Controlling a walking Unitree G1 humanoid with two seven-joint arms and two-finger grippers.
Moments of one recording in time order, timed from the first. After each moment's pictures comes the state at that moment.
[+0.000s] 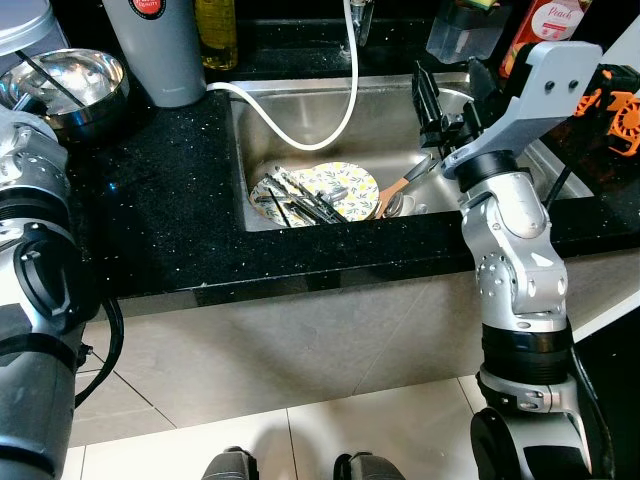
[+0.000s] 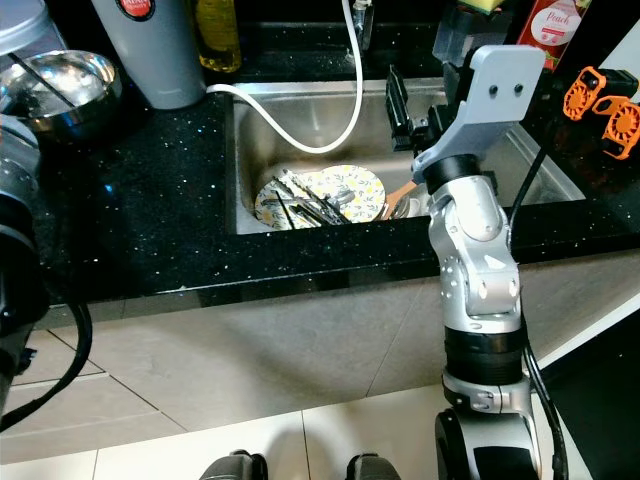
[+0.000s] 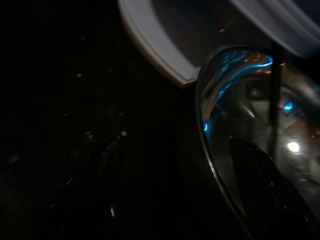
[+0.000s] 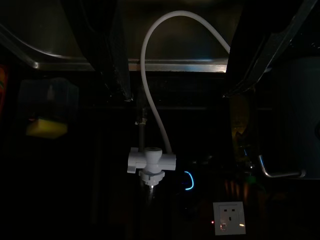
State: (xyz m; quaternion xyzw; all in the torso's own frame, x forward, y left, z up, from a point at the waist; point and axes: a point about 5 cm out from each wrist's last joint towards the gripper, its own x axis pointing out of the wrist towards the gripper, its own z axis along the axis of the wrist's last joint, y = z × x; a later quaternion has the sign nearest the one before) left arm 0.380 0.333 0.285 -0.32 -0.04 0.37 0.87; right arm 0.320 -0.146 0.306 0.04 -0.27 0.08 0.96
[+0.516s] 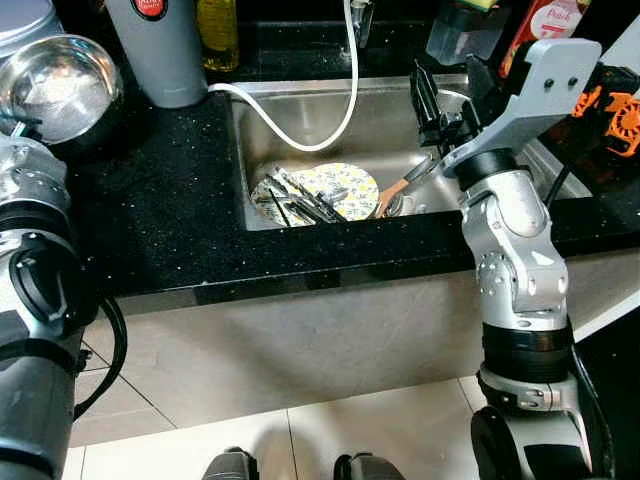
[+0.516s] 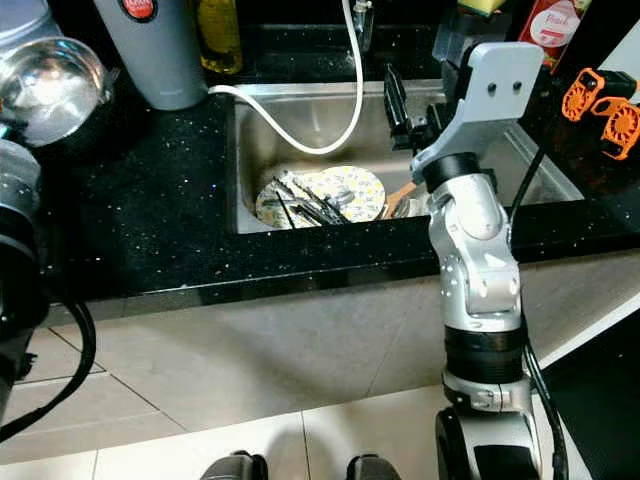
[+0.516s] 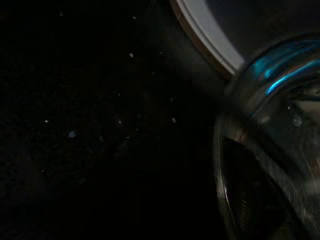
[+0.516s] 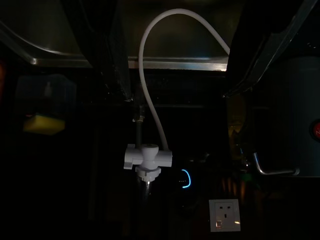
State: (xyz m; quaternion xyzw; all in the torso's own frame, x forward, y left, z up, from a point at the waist) left arm 0.372 0.343 0.265 -0.34 -0.01 0.42 0.84; right arm 0.321 -0.144 0.308 0.03 -0.27 0.09 0.96
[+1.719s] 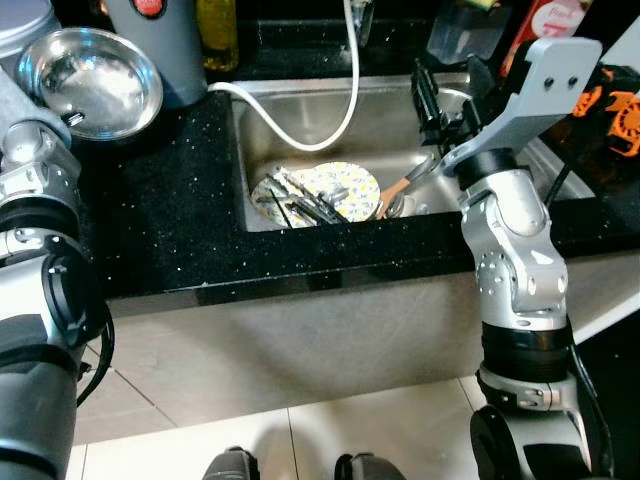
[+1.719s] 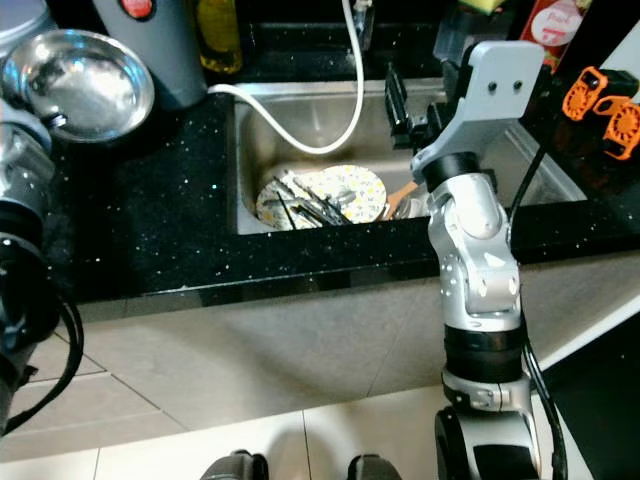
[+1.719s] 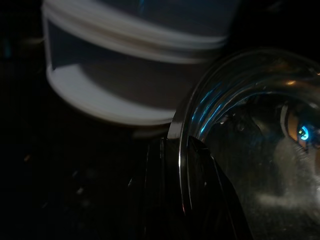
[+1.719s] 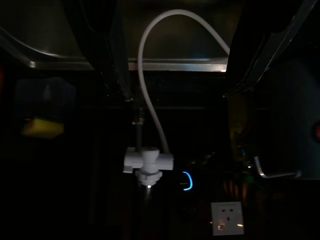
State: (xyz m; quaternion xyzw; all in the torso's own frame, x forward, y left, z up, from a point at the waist) left arm 0.392 0.307 0.307 -0.12 -0.10 0.24 0.96; right arm 0.321 -0.144 0.307 0.04 -0.27 0.09 0.96
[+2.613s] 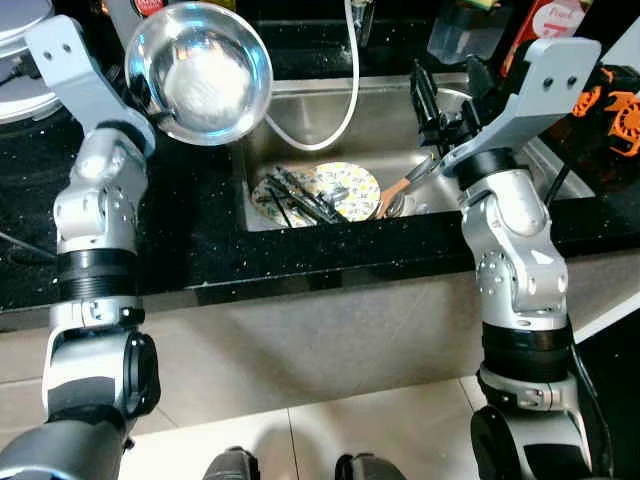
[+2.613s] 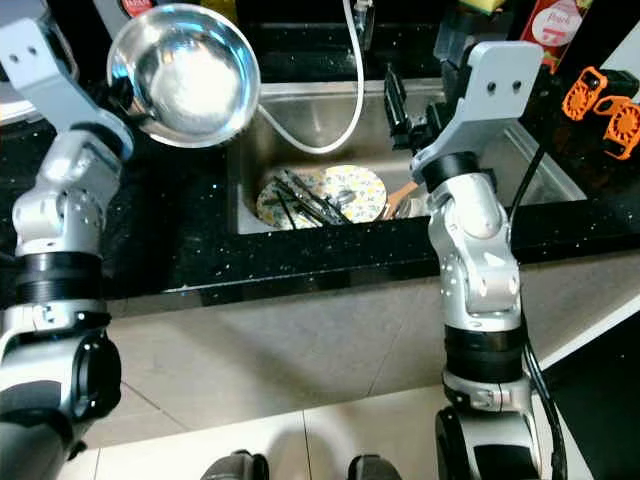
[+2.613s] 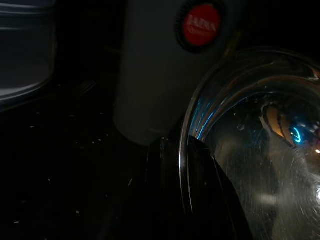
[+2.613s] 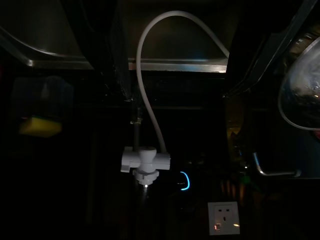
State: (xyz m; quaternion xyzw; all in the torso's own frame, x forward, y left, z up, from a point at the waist) left arm 0.374 0.211 0.297 -0.11 -0.10 0.02 0.99; right arm 0.321 -0.143 0.307 0.03 -0.27 0.09 0.96
